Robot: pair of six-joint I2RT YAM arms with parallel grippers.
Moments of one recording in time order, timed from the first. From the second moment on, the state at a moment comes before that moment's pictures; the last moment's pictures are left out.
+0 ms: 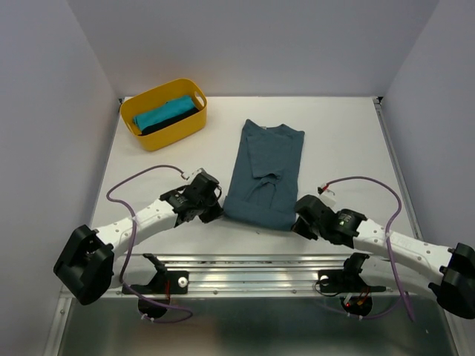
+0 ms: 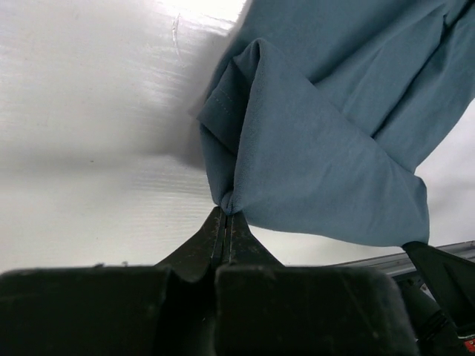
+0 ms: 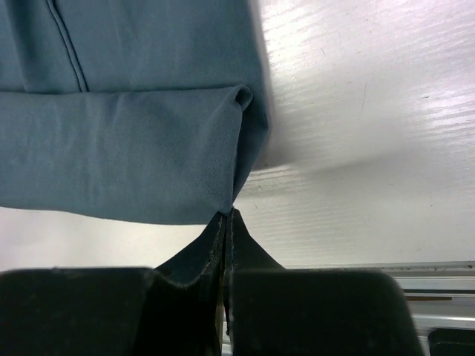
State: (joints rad) left arm -0.72 1.19 0.66 -0.44 -0.06 -1.09; right arm 0.90 0.96 0.55 -0.62 0.33 1.27
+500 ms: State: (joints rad) left arm -0.64 1.30 0.79 -0.47 -0.01 -1.04; right arm 0.86 1.04 0.65 -0.65 0.37 1.20
